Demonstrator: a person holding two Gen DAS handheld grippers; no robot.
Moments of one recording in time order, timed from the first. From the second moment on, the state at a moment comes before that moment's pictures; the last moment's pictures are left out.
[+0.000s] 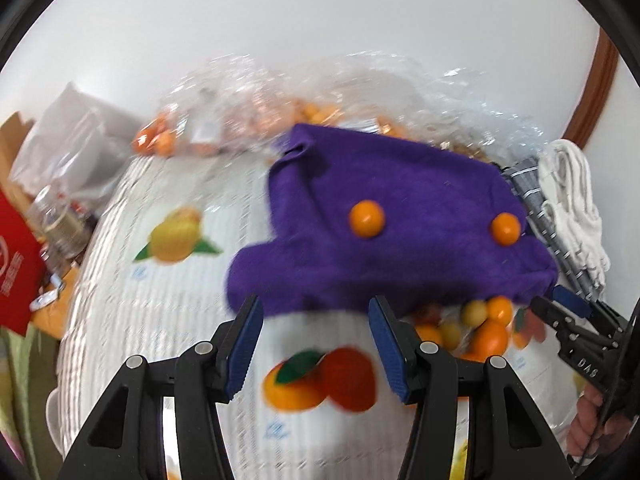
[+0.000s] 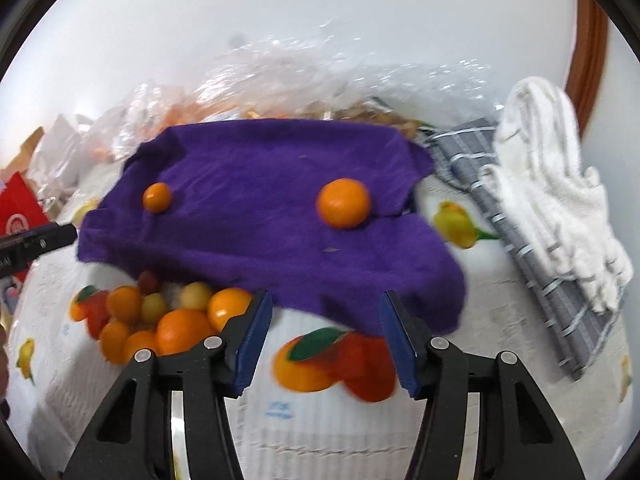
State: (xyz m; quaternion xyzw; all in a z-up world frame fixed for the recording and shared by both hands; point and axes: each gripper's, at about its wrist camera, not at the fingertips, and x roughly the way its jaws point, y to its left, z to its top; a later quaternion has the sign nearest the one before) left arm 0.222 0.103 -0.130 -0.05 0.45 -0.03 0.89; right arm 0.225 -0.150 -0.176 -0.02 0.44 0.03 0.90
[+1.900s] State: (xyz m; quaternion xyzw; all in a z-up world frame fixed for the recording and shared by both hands) left arm 0.160 0.098 -0.183 -0.09 0.47 -0.04 0.88; right arm 0.087 -0.202 -0.211 -0.04 0.43 0.06 0.90
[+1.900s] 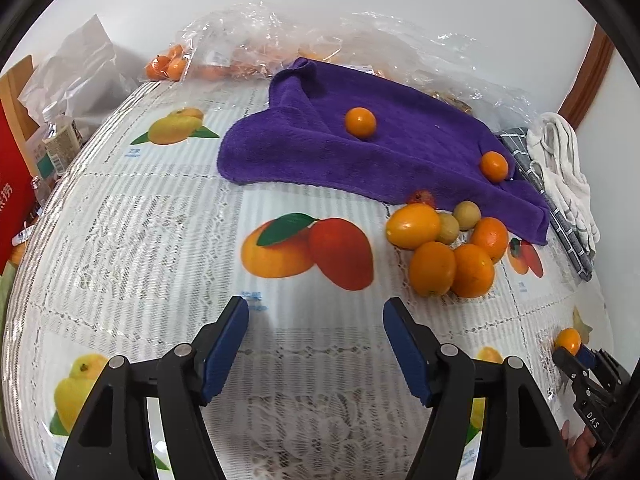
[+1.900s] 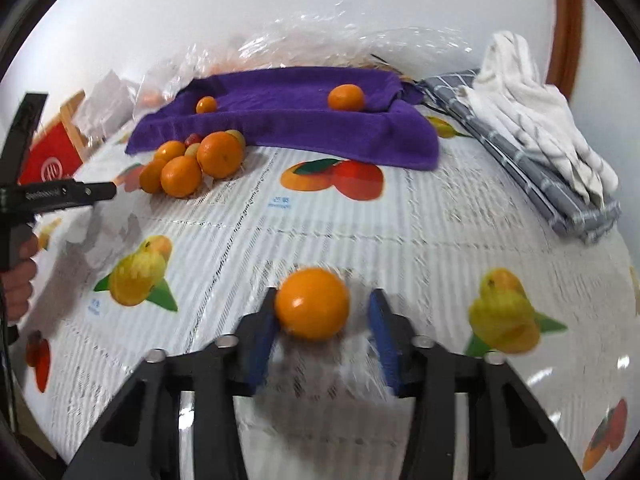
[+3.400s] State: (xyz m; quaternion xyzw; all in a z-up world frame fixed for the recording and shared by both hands) left arm 0.185 0.087 -0.156 -0.15 0.43 -0.13 0.88; right arm 0.149 -0.200 -0.170 -0.01 0.40 0.04 0.91
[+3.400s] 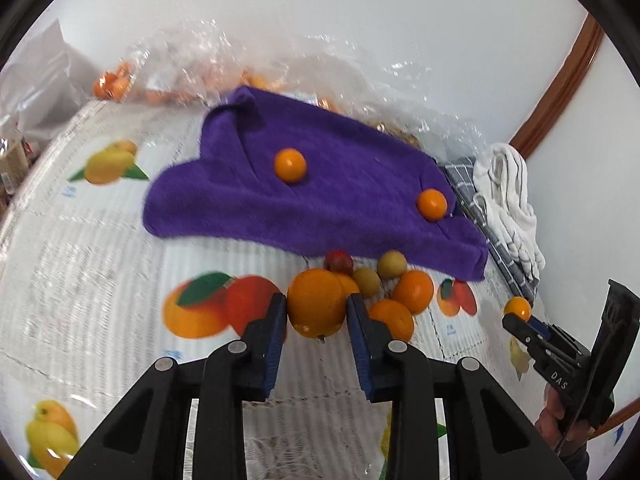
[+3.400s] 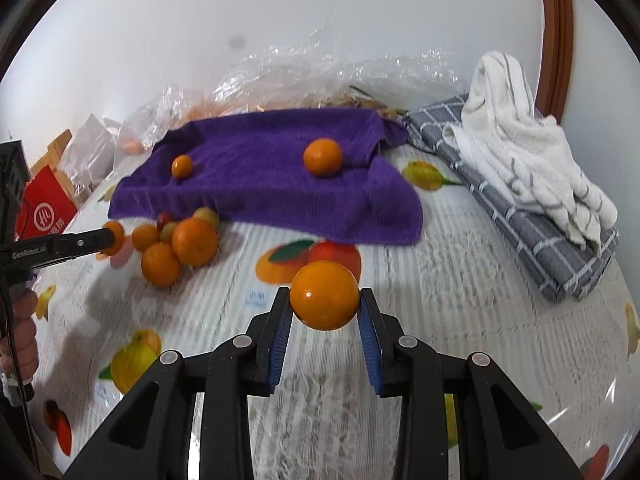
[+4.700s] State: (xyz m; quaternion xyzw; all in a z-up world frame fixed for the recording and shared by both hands) left arm 0.240 0.119 -0.113 -0.15 0.40 -0.10 0.90; right arm 0.234 -0.196 -0.127 0.01 0.35 0.03 0.94
